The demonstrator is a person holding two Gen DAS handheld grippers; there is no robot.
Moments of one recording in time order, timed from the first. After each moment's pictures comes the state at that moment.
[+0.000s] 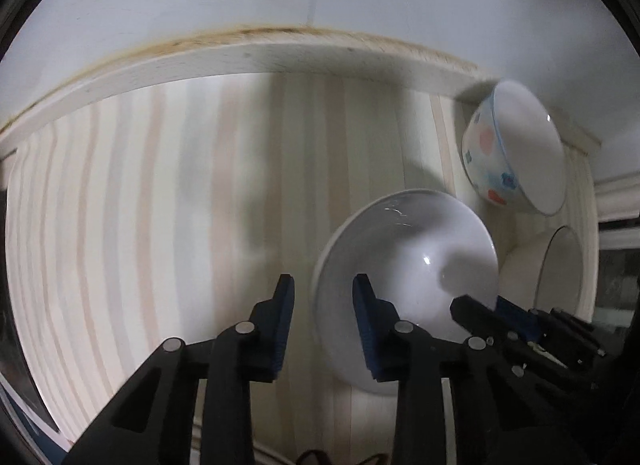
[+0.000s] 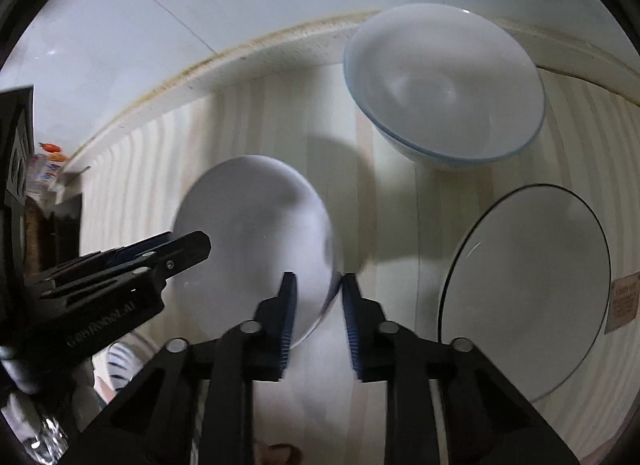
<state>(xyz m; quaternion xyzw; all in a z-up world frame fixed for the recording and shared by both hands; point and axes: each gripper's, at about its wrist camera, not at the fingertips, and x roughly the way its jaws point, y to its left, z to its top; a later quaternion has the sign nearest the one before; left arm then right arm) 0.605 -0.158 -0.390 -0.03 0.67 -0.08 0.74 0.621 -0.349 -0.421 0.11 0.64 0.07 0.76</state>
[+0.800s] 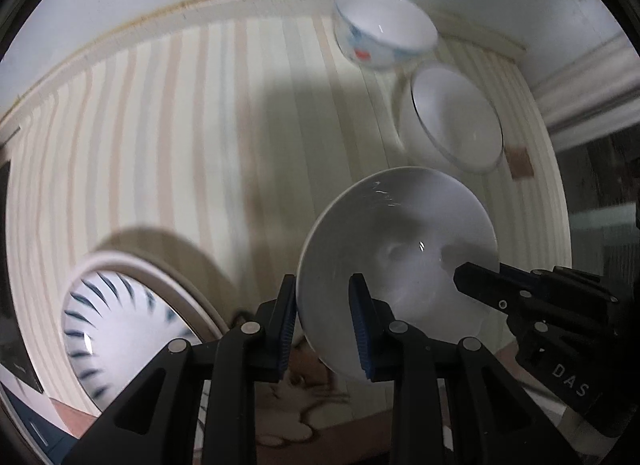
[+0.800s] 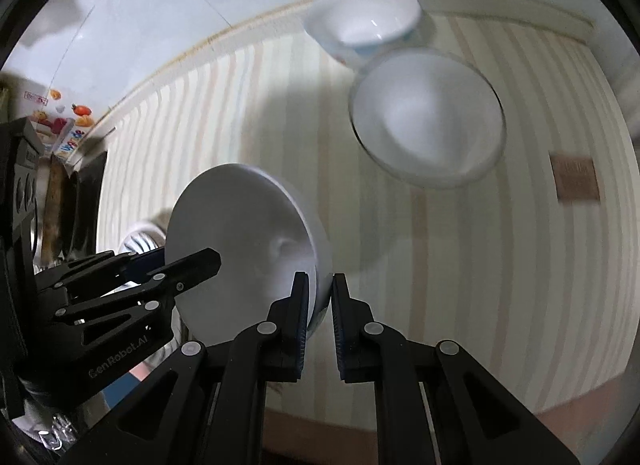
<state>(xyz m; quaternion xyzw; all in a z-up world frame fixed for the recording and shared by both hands) 0.445 -0.189 -0.345 0.00 0.67 -0.15 0.73 0.475 -0.382 -0.377 0.12 0.64 0.09 0.76</state>
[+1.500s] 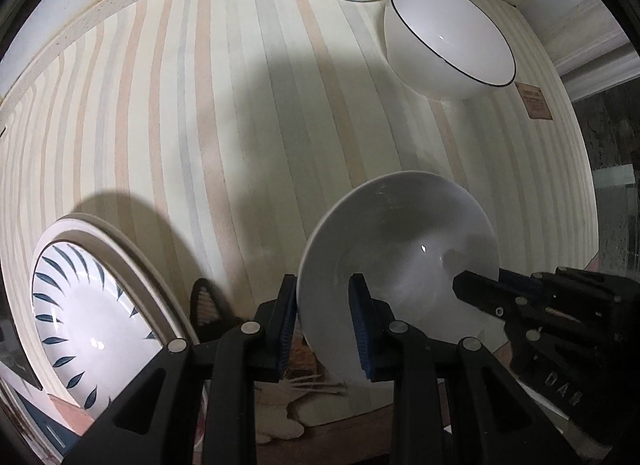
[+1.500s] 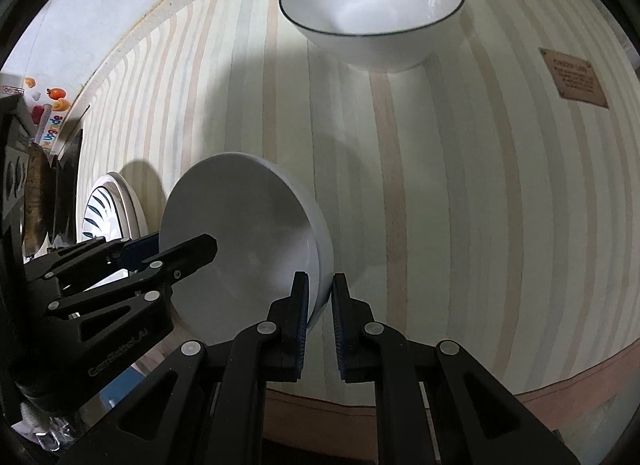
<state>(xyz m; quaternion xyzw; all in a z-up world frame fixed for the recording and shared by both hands) 0.430 -0.226 -0.384 0.05 0.70 -0.14 0.70 0.442 -0.399 -0.441 0.14 0.68 0.08 0.71</state>
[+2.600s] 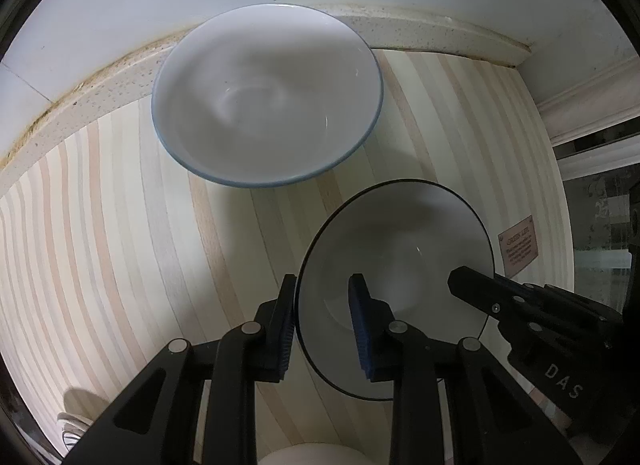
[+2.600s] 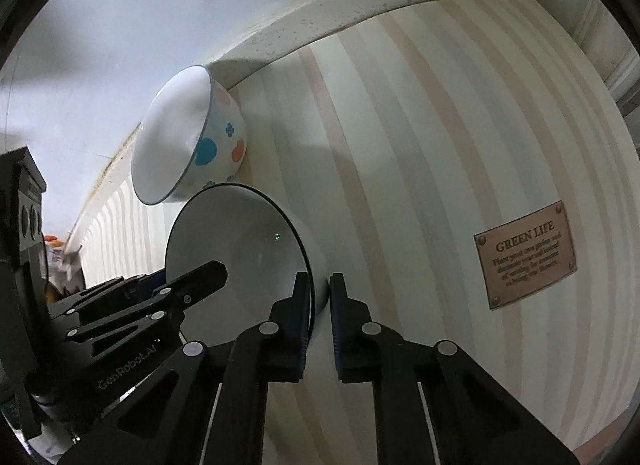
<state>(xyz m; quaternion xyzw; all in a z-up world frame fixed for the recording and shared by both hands) 0.579 -0.325 -0.381 0.04 0.67 -0.19 0.71 0.570 -0.513 -0.434 0.23 0.61 0.01 0.76</state>
